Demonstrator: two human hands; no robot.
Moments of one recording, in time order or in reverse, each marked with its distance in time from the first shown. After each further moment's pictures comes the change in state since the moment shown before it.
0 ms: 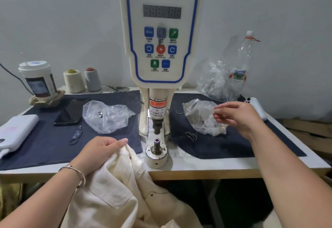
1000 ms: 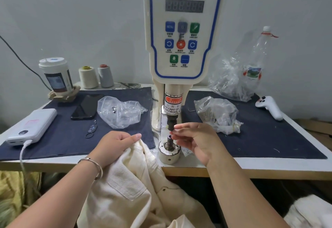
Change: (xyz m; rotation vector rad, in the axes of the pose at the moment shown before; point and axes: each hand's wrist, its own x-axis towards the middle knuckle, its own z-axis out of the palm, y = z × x) left_hand -0.004 0.005 0.000 -0.023 0.021 -0.009; right_hand -0.080 0.022 0.127 0.296 -0.273 0.288
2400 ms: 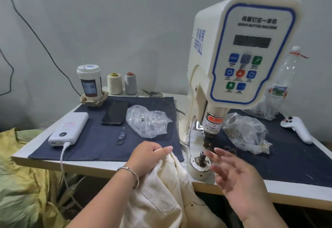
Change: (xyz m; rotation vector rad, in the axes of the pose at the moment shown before) left_hand 0.000 -0.004 -0.004 -0.069 -0.040 0.006; right_hand -0.054 0.017 0.032 0.281 0.228 0.016
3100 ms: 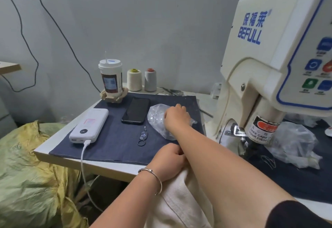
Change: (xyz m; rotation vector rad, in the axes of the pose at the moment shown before) left_hand 0.009 -0.003 -0.009 0.030 -0.067 0.009; right_hand 0.200 0.082 0.201 -1.924 -0.061 -0.610
